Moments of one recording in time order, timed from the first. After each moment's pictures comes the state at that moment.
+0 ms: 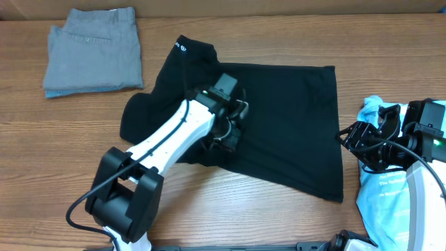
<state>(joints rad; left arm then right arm) -0.58 1.87 1.40 -0.96 0.24 -0.17 -0.35 1.21 1.01 -1.08 -0.49 0.25</state>
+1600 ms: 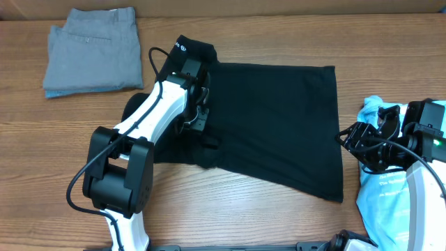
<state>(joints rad) -0.35 1.99 1.45 -1.00 0.02 -0.09 -0.35 1.21 1.01 -1.09 -0.49 0.25</state>
